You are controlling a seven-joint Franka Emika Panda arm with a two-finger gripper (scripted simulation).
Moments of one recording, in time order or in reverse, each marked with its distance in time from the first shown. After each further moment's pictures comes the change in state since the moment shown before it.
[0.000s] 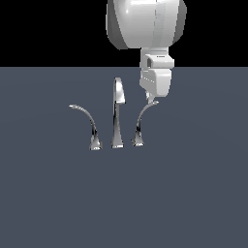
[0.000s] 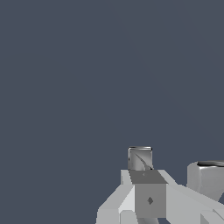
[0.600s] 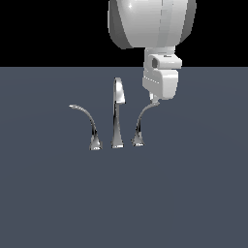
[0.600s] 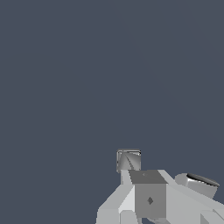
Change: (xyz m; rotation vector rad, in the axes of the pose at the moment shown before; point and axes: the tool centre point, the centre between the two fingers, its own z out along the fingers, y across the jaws) arm 0.006 0.024 0.000 0.014 -0.001 -0.012
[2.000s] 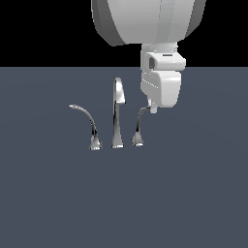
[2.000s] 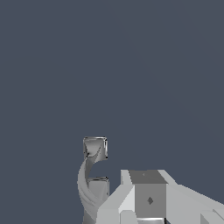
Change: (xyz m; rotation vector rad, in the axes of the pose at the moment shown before) arm -0.028 0.067 -0.001 -0.006 0.005 0.036
